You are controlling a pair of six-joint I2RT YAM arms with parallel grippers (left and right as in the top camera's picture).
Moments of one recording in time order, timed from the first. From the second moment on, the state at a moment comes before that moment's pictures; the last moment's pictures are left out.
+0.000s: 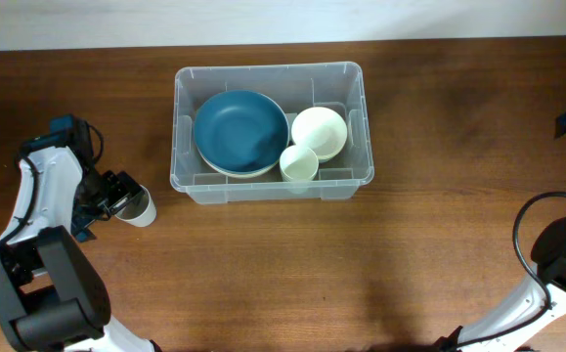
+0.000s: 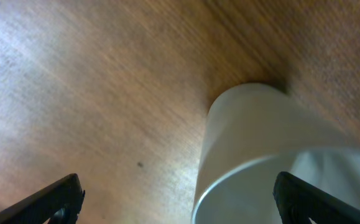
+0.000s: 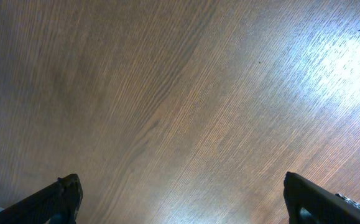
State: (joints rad) left arm 0.30 1.83 1.34 -1.14 -0.06 -0.47; right arm -0.62 2.12 2.29 -1.63 0.00 0.49
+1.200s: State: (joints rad) left arm 0.33 1.82 1.91 -1.16 -0.01 -0.38; right arm -0.62 2.12 2.29 -1.63 0.00 0.49
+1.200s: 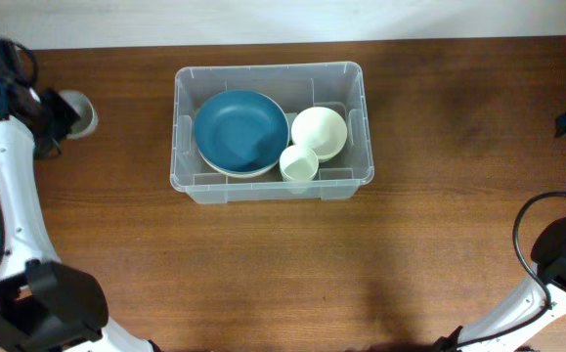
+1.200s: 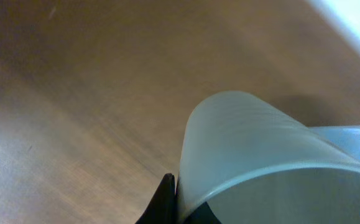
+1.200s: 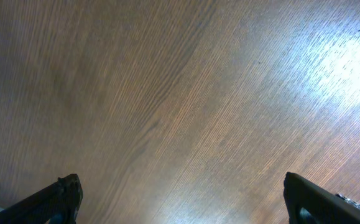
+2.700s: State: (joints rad) left arm -0.44 2.04 2.04 -1.29 0.20 -0.25; right arm -0.62 2.12 2.29 -1.63 0.00 0.49
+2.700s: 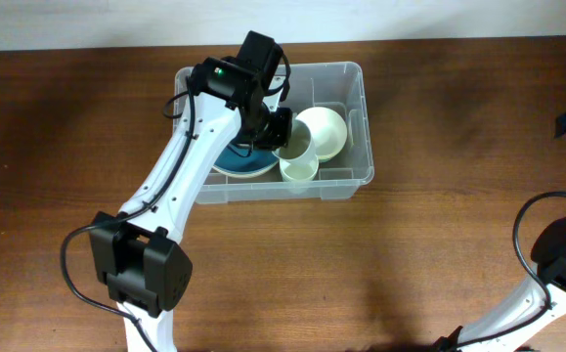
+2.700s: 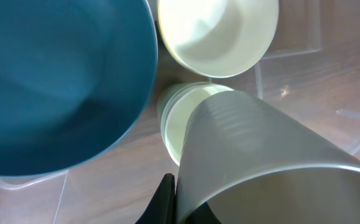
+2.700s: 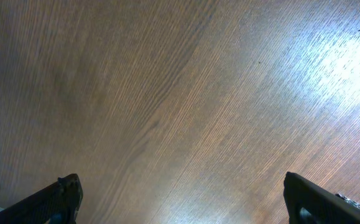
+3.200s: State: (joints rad) left arm -0.44 2.05 2.03 -1.29 0.17 -0.25; right arm -0.62 2.12 2.29 -1.63 0.00 0.49
